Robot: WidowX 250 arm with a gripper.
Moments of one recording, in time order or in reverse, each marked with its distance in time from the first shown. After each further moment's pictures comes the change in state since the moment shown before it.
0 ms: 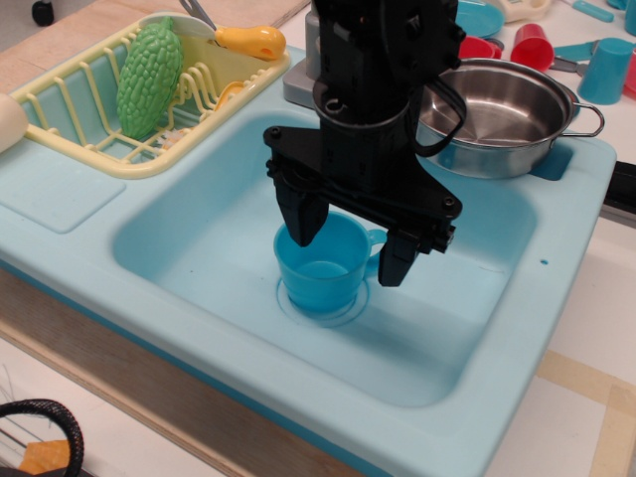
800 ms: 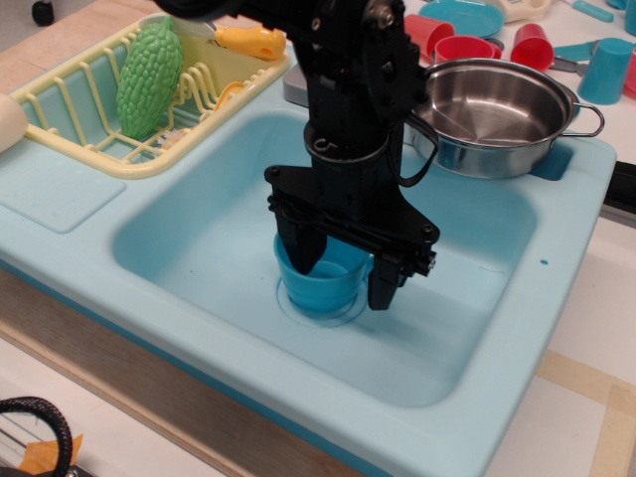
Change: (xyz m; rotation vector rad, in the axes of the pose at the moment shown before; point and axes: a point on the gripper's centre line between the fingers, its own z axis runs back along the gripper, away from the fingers) arm 0.003 0.006 -0.043 -0.080 0.070 0.000
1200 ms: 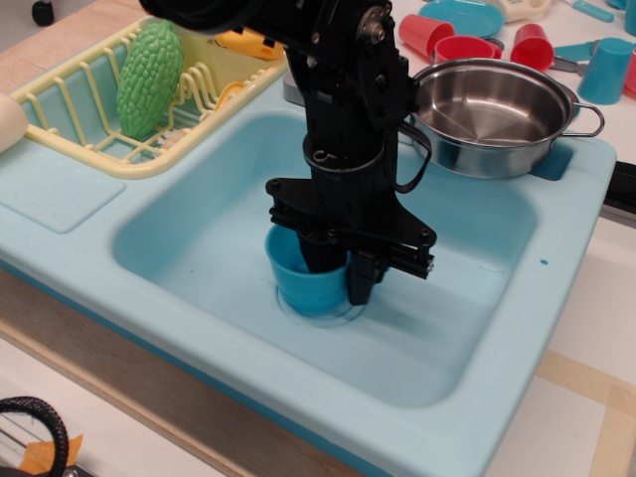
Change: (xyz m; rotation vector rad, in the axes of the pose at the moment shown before) arm -0.001 0.003 -0.004 0.009 0.012 0.030
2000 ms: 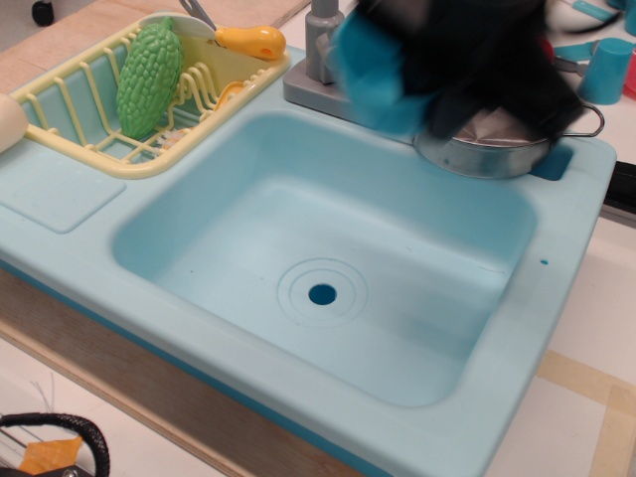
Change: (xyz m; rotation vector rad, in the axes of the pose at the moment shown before) arm 0.051 -0.059 0.133 0.227 -0.378 -0.314
